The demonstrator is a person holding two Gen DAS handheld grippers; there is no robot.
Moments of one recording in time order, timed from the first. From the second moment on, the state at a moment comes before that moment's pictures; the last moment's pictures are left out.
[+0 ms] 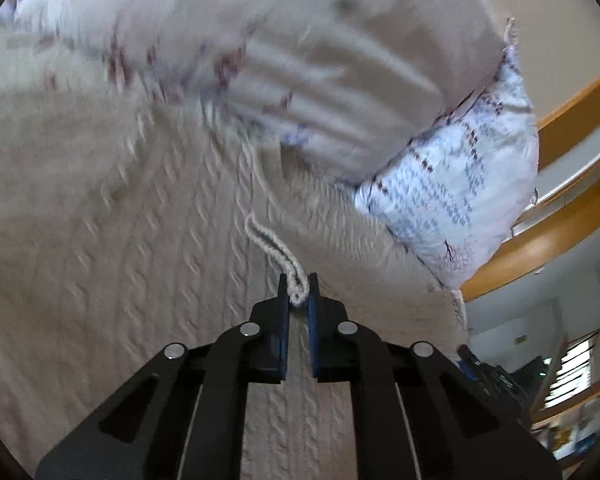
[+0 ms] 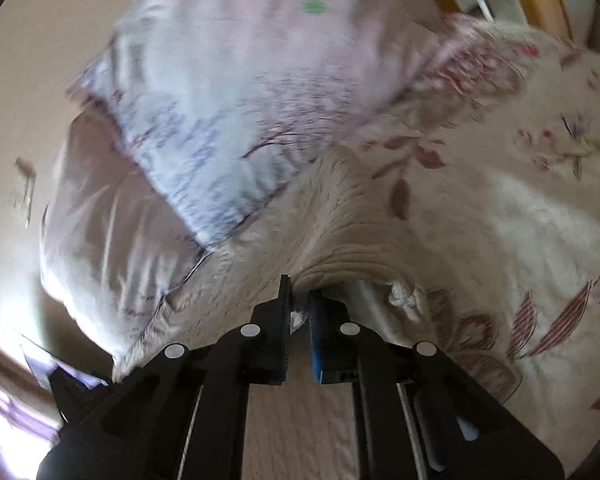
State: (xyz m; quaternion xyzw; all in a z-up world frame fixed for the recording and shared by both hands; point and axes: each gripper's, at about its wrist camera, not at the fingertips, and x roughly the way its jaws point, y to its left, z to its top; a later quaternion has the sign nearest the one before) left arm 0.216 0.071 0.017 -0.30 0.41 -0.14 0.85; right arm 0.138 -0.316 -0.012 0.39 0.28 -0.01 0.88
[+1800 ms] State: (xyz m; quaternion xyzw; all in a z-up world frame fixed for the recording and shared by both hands) left arm 0.107 0.390 -0.024 -0.58 0.25 0.14 0.76; right arm 0.139 -0.229 -0.017 0.25 0.35 0.04 0.90
